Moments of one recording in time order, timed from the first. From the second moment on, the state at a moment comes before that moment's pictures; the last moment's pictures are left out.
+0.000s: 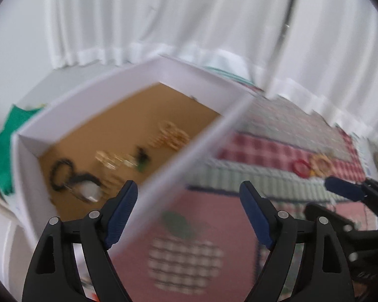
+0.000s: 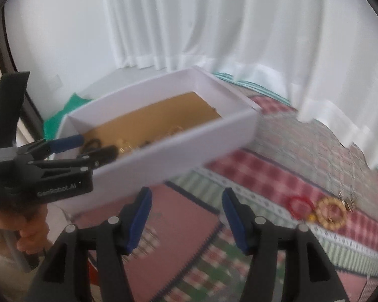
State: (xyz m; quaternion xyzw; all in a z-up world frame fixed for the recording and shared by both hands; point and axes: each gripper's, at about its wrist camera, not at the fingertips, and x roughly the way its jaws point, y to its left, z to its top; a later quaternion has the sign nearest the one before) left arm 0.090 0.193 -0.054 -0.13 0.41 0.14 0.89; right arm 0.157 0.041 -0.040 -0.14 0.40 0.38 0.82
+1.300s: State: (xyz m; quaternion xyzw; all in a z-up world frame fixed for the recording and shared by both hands) left arm 0.109 0.024 -0.136 -0.04 0.50 0.01 0.86; right arm 0.131 -0.161 -0.148 -0.04 0.49 0.22 0.84
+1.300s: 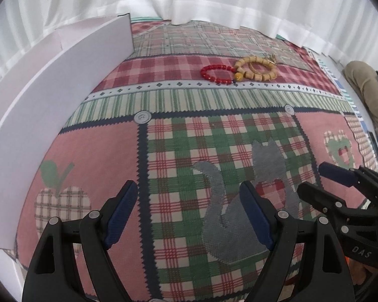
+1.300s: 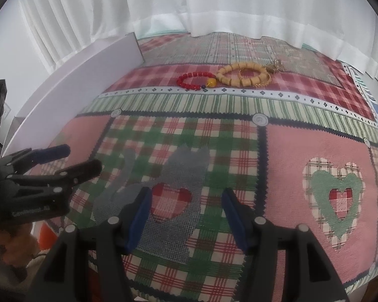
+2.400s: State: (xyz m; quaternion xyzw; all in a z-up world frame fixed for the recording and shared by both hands) left arm 0.286 0.027 -0.140 -0.08 0.54 0.01 0.84; right arm 0.277 -0.258 -0.162 0.10 0.54 0.15 0.82
